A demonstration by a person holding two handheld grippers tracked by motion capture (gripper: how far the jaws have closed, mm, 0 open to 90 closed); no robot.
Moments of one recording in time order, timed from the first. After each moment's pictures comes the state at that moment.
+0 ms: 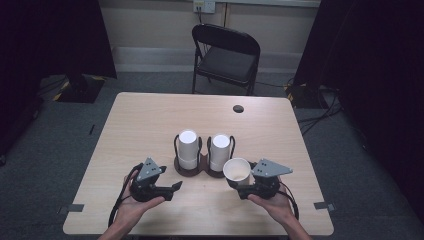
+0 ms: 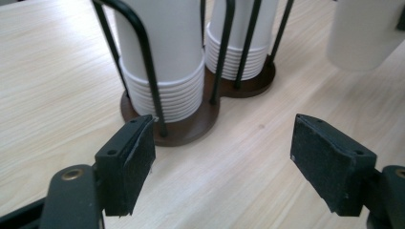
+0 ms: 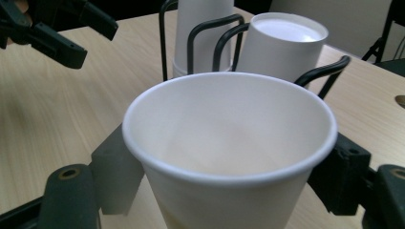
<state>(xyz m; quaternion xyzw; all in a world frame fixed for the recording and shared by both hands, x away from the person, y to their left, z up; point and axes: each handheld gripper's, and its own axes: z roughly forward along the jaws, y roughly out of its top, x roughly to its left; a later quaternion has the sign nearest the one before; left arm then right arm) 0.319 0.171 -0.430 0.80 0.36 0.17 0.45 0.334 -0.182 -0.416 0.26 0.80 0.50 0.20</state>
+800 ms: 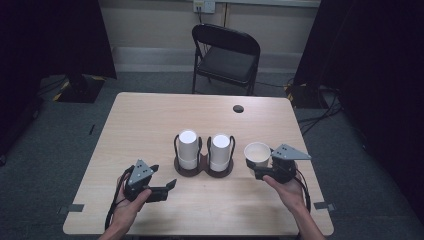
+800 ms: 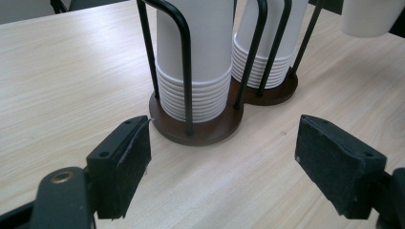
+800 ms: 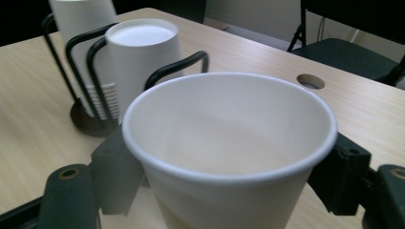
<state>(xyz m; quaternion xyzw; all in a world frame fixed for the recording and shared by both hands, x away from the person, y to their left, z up) 0.314 0.185 -0.435 0.77 0.39 0.20 0.47 0.372 -0.226 -0.409 0.36 0.76 0.48 0.25</state>
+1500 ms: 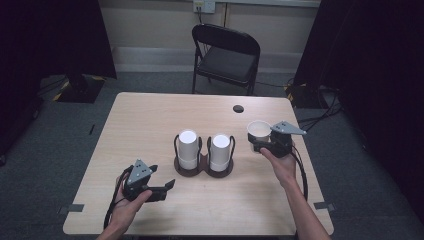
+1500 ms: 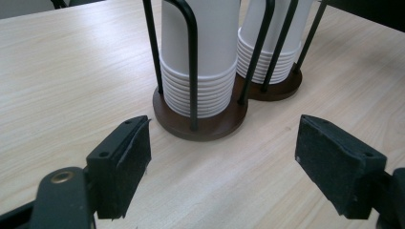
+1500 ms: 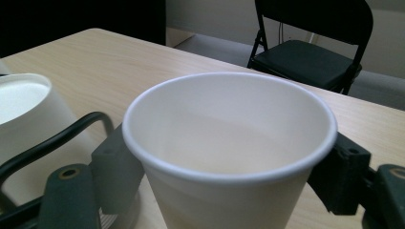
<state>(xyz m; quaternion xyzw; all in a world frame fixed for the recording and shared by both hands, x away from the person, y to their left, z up) 0.317 0.190 -0.438 0.77 0.39 0.20 0.46 0.443 -0.227 -0.405 0.41 0.72 0.48 0.28</state>
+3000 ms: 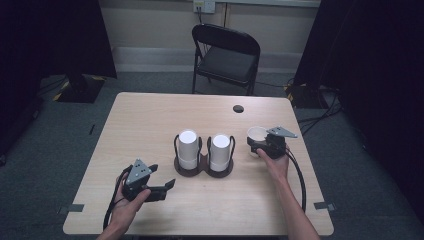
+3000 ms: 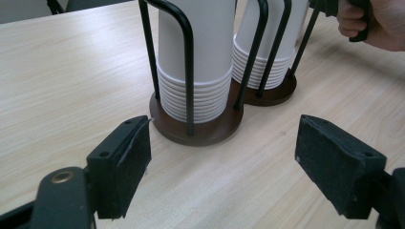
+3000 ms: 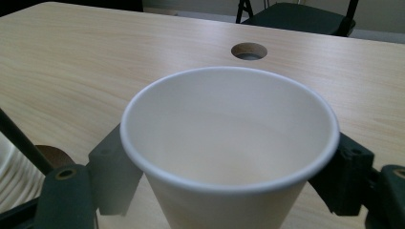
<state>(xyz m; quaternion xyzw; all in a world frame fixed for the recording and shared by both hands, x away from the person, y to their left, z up) 0.315 0.190 -0.435 0.77 0.38 0.20 0.47 0.474 -0.235 -0.467 0.47 0.71 0.45 0.26</state>
